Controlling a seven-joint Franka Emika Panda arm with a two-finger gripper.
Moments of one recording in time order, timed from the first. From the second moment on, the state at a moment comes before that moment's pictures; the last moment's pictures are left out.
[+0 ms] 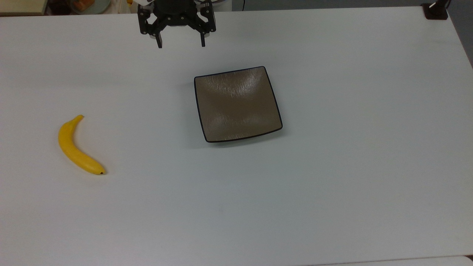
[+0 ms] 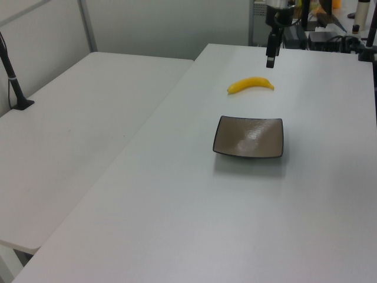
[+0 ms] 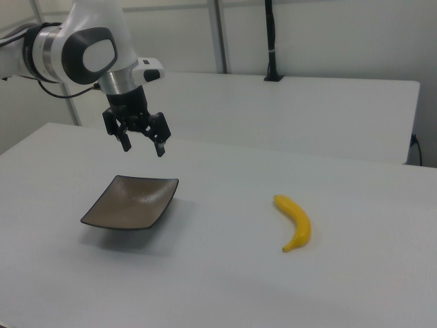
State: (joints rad) arm 0.06 0.04 -0.01 -1.74 0.00 1.85 -0.09
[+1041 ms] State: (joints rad) arm 0.06 0.04 -0.01 -1.74 0.00 1.85 -0.07
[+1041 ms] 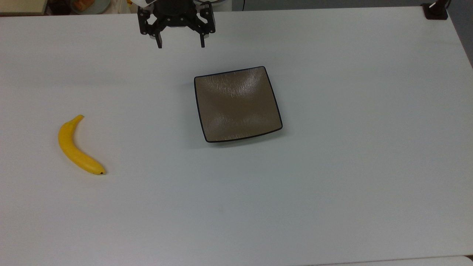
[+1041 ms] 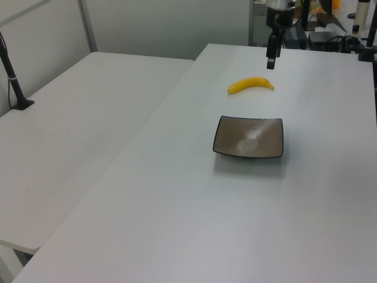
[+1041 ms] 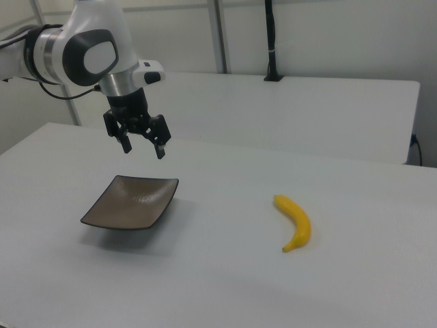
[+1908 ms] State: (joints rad) arm 0.06 0.04 -0.02 -1.74 -0.09 1.87 -0.12
